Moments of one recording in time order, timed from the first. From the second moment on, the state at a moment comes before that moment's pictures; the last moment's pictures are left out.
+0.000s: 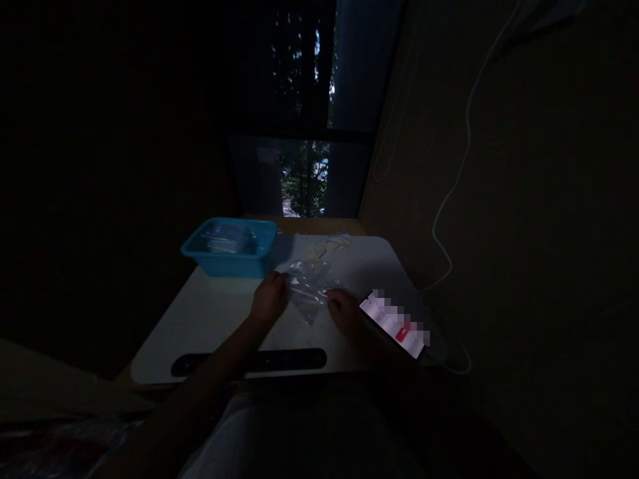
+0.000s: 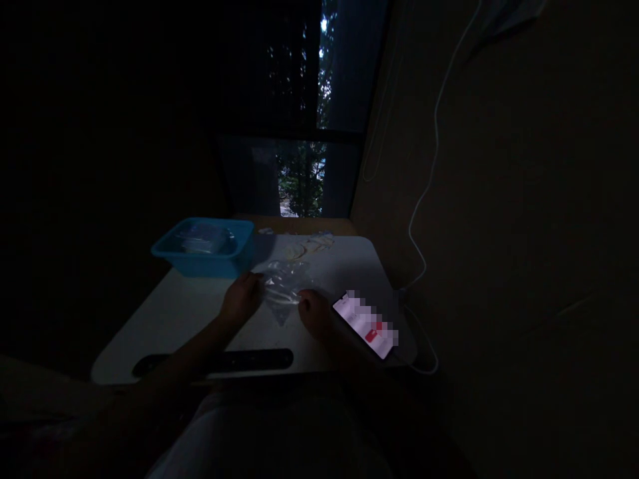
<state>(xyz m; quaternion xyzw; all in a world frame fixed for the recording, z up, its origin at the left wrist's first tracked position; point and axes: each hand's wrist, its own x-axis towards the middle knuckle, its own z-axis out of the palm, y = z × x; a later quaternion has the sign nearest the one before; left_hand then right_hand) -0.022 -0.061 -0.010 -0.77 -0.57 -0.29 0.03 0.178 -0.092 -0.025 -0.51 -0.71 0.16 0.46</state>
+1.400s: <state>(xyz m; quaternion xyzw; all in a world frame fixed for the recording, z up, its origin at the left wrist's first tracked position) -0.030 -0.040 -0.019 -0.79 -0.51 -0.34 -0.09 0.191 -0.102 0.015 -0.53 -0.83 -0.01 0.17</state>
